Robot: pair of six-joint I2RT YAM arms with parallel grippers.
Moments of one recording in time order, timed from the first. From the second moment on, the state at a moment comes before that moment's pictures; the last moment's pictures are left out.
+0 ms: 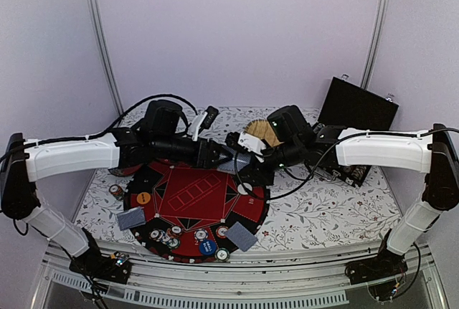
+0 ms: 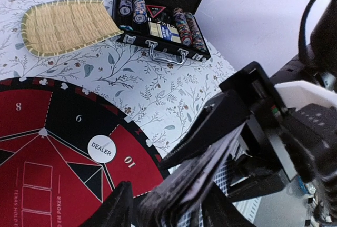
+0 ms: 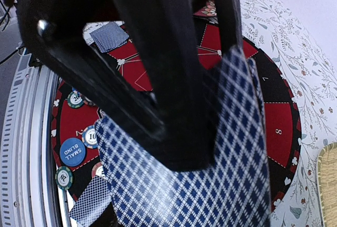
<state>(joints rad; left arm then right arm) -0.80 1.46 1.04 -0.07 0.38 -0.40 0.91 1.64 1.21 -0.24 -0.35 -0.32</state>
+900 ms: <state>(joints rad) -0.80 1.41 1.05 -0.14 0.33 -0.36 0.91 1.64 1.21 -0.25 -0.32 -0.33</state>
